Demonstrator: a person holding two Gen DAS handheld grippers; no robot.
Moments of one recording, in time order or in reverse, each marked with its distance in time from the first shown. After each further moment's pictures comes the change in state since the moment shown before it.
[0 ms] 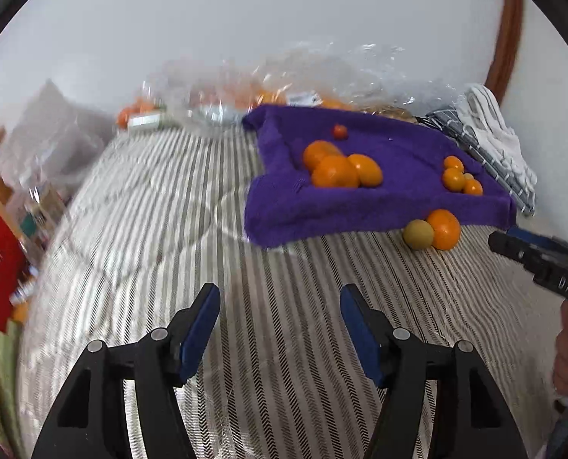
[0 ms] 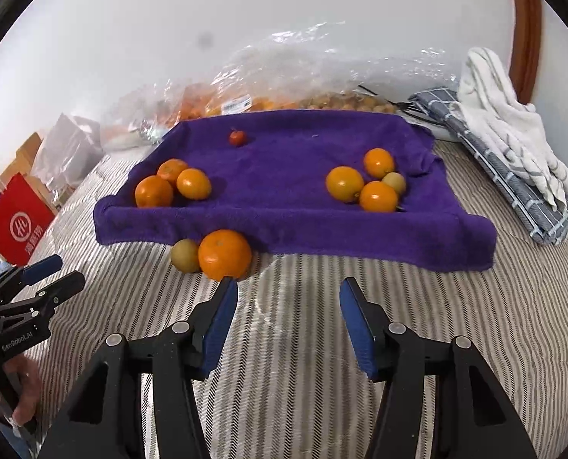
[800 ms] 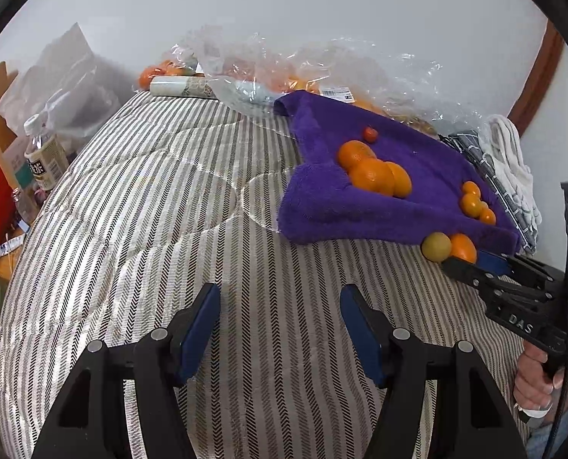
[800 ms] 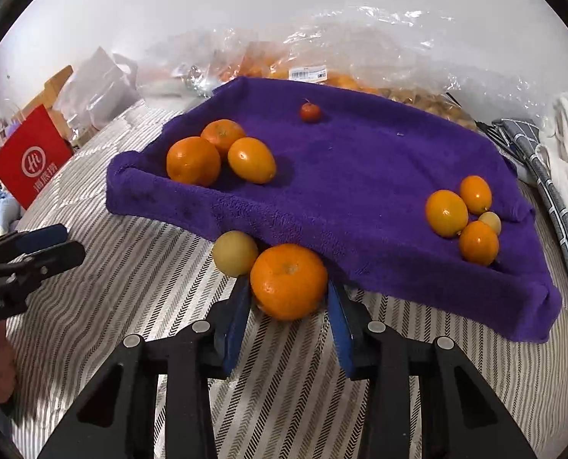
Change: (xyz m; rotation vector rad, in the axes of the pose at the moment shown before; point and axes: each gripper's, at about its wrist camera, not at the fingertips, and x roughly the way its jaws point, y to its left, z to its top) left arm 0.013 0.024 -0.004 -0.147 0.028 -0.019; right arm 0.054 0.047 0.014 -0.214 0.078 0.090
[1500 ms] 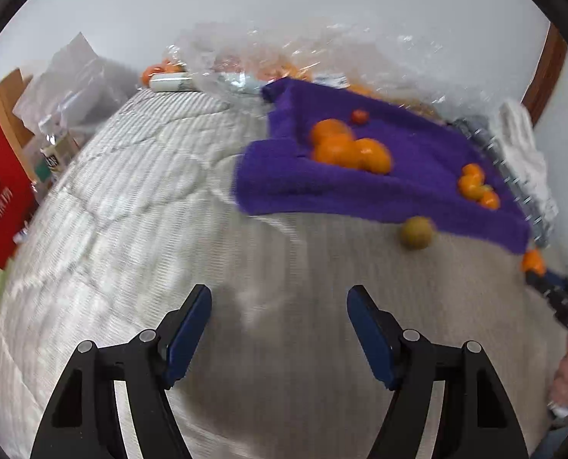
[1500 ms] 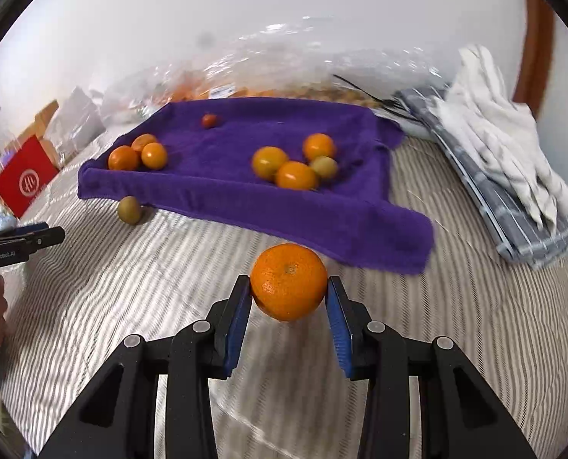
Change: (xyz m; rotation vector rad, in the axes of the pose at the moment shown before) left arm -0.008 -0.058 -0.015 -0.019 0.019 0.098; right arm -0.071 -0.128 -0.064 0.100 -0.072 -0.027
